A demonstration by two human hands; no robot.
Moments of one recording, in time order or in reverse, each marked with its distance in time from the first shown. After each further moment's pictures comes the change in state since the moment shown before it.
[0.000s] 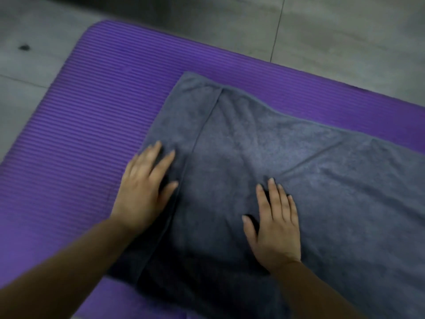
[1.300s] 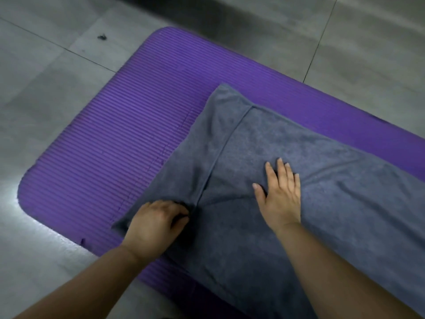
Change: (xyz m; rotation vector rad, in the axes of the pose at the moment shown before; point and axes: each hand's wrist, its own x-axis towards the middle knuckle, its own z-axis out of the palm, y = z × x) left_hand -0.099 0.023 -0.031 -0.110 -0.173 -0.179; right_hand 0.039 -0.022 -0.013 0.090 -0.048 -0.082
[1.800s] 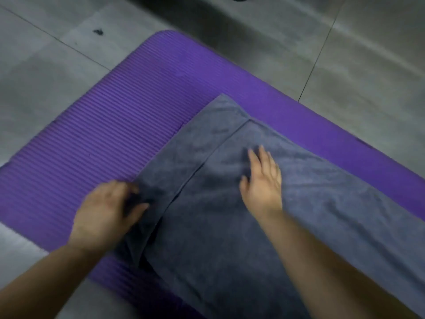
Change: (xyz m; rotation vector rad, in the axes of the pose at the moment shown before) left_hand 0.008 -0.043 -0.025 0.046 0.203 -0.205; right_hand 0.048 -0.034 -0.023 0.023 0.020 -0.071
